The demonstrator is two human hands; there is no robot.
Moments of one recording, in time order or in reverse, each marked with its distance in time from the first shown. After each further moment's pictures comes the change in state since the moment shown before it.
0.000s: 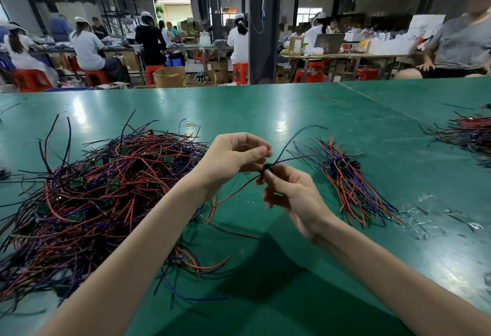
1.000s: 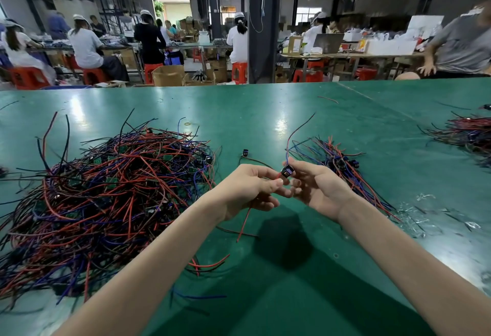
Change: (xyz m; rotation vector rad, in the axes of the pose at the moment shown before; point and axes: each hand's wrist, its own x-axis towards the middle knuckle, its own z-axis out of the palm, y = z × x) left_hand -0.006 -0.029 0.026 -0.084 -0.200 -0.305; right_hand 0.027 -0.013 -0.046 0.151 0.181 0.381
